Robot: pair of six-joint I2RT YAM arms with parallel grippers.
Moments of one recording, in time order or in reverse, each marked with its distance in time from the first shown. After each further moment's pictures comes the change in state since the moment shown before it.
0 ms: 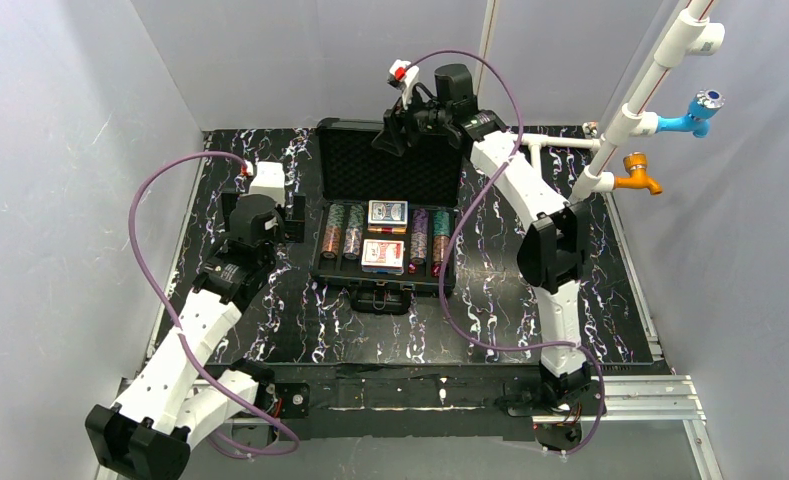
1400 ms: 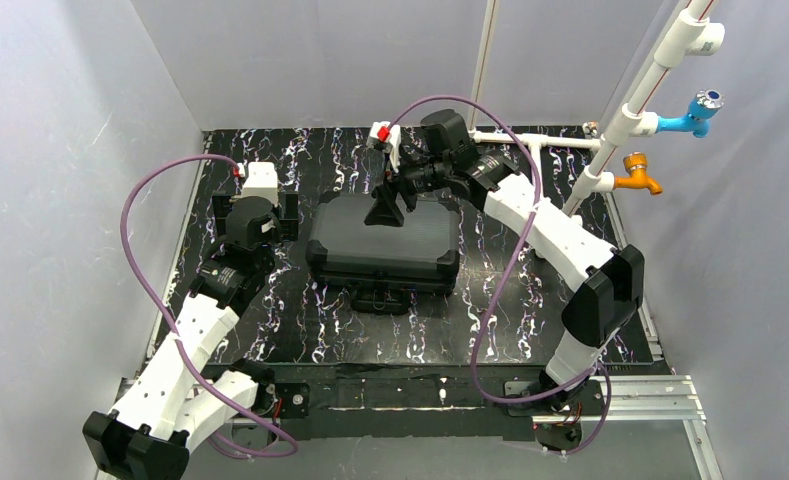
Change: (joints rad) left arm 0.000 -0.032 0.000 0.000 -0.103 0.000; right arm 0.209 -0.458 -0.484 -0.173 -0.072 -0.002
